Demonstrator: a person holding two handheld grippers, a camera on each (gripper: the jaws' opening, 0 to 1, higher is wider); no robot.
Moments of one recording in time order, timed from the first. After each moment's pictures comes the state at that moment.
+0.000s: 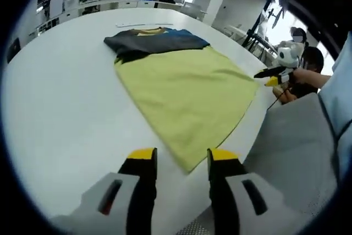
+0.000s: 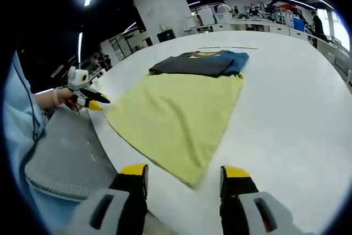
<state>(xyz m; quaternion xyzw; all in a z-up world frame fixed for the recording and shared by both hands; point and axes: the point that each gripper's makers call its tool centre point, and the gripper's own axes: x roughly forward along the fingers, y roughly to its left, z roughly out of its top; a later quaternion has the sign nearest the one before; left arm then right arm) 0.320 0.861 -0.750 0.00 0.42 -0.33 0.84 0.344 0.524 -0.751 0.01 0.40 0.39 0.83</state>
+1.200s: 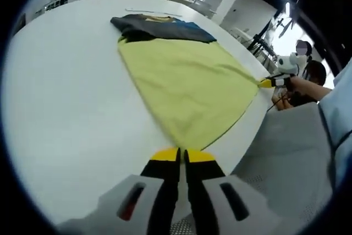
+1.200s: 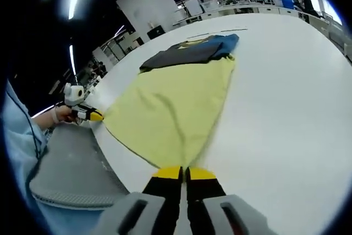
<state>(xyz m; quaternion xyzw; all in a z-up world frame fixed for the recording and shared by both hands) 0.307 0.858 -0.768 -0.06 0.46 -0.31 0.83 0.346 0.522 -0.760 0.07 0.45 0.38 0.81</state>
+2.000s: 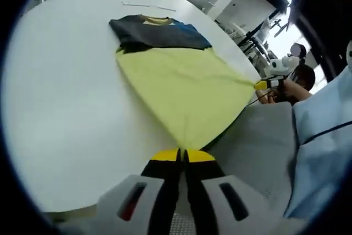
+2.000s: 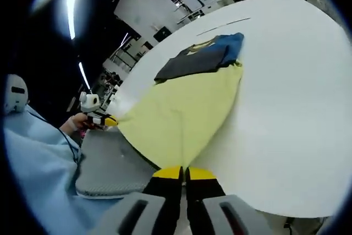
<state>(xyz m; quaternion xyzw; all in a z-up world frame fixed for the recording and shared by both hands) 0.249 0.863 -0.713 -0.09 0.52 -0.32 0.79 0.283 0.526 -0.717 0.16 0.49 0.41 0.76</state>
